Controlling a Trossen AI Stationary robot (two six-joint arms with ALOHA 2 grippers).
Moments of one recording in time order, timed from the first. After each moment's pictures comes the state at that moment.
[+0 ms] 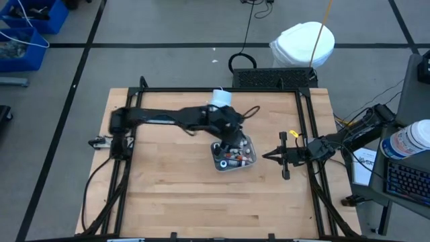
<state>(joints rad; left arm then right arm) 0.07 1.94 1.74 -0.48 0.22 0.71 0.47 0.62 0.19 0.34 0.41 -0.30</state>
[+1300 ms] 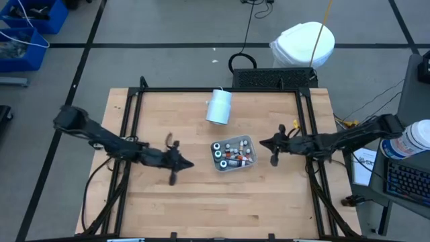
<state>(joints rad) -0.34 1.26 0.33 0.59 -0.25 -0.27 0.16 0.74 0.13 0.17 0.42 0.23</state>
